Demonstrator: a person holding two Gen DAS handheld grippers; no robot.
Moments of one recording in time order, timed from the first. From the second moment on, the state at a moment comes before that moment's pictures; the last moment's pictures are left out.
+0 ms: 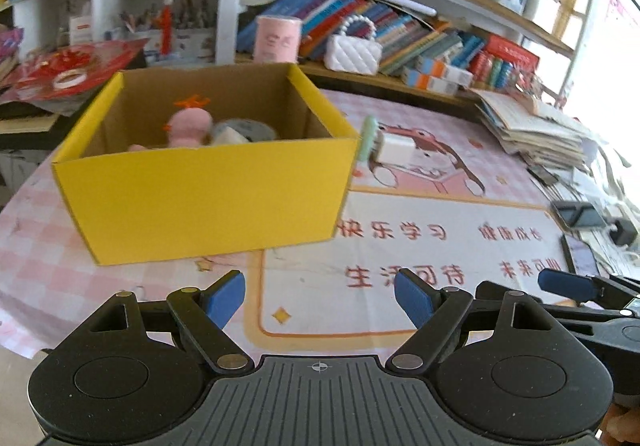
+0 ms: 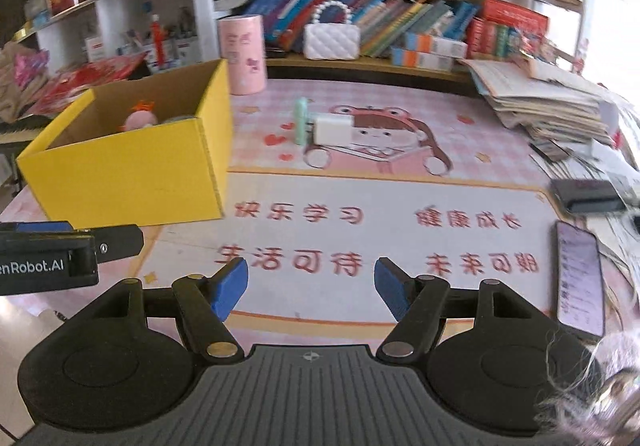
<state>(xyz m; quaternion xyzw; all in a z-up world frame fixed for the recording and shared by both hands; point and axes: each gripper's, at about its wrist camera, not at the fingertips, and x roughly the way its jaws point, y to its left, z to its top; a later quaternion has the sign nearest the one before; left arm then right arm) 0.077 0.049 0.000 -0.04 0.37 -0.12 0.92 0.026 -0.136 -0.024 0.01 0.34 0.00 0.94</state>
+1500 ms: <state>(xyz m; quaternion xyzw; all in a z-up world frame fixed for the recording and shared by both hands) 0.130 -0.077 -0.018 0.01 0.37 -0.17 0.91 0.066 -0.246 -0.041 0.04 0.37 -0.05 0.93</state>
